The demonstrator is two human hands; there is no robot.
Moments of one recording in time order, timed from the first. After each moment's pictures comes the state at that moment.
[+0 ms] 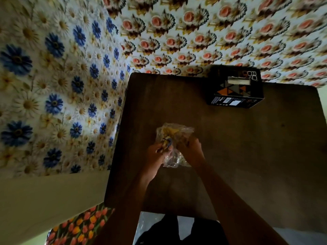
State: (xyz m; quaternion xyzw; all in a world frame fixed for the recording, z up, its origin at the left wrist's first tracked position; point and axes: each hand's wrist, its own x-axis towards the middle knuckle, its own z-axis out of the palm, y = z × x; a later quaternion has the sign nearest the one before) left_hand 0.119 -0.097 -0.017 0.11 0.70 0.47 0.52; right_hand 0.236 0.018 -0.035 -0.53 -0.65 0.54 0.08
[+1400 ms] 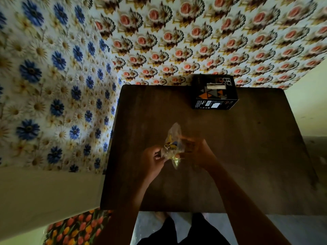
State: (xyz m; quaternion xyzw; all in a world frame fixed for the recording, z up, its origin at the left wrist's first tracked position) left_hand 0.152 -0.111 0.008 0.37 0.77 0.41 0.31; right_hand 0.314 0.022 0.023 -0.38 -0.66 0.63 0.13
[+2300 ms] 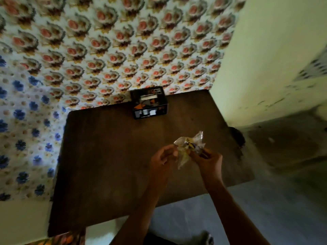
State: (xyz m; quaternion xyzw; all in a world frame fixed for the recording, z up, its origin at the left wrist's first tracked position) left_hand 0.413 -0.045 0.076 0.31 0.63 0.54 0.47; right_hand 0.567 -0.006 0.089 -0.58 -0.48 0.49 0.43
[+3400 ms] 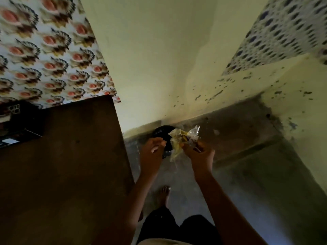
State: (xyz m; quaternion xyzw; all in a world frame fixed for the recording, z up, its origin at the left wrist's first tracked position) left_hand 0.831 0.274 0.003 0.34 0.67 0.48 0.46; right_hand 0.991 0.288 0.027 -0.67 -0.39 0.45 0.44
